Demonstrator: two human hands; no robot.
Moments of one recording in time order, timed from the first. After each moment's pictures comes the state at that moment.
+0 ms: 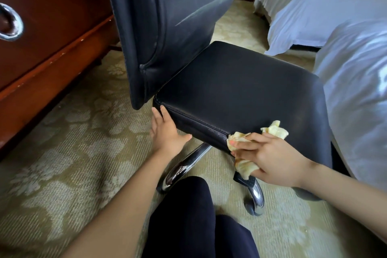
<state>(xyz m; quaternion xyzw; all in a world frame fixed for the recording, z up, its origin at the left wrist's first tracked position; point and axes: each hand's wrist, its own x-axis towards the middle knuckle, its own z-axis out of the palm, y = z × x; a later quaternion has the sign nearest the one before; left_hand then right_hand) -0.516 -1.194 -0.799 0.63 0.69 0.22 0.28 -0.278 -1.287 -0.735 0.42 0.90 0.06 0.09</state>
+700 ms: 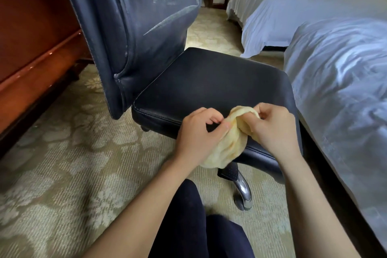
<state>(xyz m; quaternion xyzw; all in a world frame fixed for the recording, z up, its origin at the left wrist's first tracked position) -0.442 -1.261 -0.726 0.74 0.40 0.43 0.32 -0.290 -1.308 -0.692 0.76 0.50 -0.07 -0.41</state>
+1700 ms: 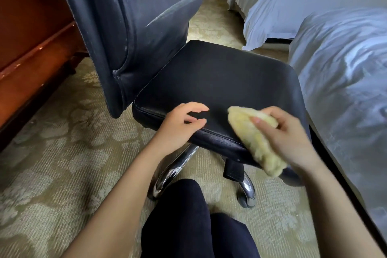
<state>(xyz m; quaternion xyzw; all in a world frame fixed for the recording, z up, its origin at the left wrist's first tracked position) -0.486 -1.216 -0.730 0.72 0.42 0.29 0.47 -0.262 -1.303 -0.725 0.68 0.53 -0.22 -0.45</state>
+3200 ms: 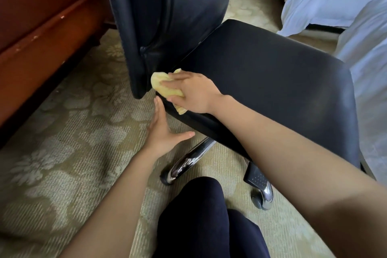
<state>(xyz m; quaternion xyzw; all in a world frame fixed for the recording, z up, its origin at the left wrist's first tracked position) -0.552 -1.169 -0.834 0.63 0.57 0.30 0.43 -0.418 -1.105 -0.757 0.49 0.87 -0.04 -0.02</state>
